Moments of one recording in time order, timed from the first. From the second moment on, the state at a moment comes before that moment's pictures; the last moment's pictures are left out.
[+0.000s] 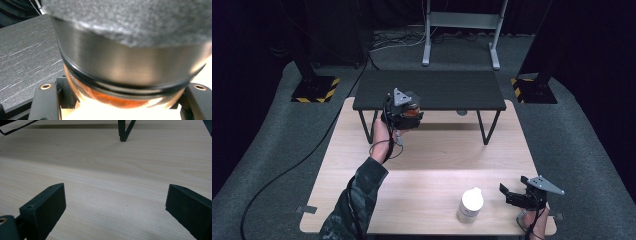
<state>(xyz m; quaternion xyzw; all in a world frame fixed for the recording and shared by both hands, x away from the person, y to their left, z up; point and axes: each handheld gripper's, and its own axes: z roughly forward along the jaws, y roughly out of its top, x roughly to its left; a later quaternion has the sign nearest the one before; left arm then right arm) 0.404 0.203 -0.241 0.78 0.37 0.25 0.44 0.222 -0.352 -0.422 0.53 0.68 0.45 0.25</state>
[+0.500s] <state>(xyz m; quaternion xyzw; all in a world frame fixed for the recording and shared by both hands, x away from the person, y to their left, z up) 0.411 0.206 -0.225 0.78 0.37 0.24 0.45 0.222 -0.352 -0.422 0.53 0.68 0.45 0.25</state>
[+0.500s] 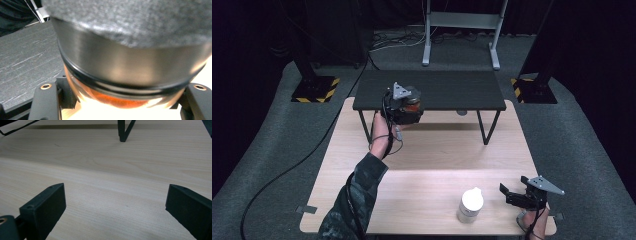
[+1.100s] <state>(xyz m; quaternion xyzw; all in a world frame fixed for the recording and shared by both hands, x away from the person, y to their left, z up) 0.431 0.198 -0.207 0.78 0.37 0.25 0.44 0.221 -0.352 -0.422 0.53 0.68 0.45 0.25</state>
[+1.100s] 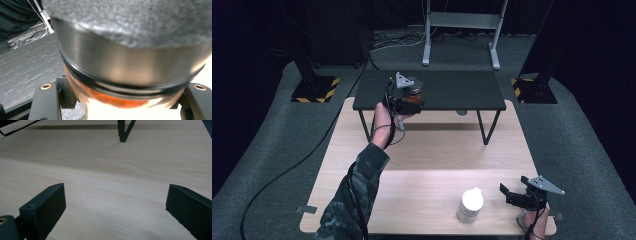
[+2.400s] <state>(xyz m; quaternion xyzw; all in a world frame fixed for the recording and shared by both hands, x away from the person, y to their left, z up) 0.479 0.201 -0.207 0.78 0.41 0.21 0.43 0.221 -0.353 -0.423 0.53 0.68 0.45 0.24</state>
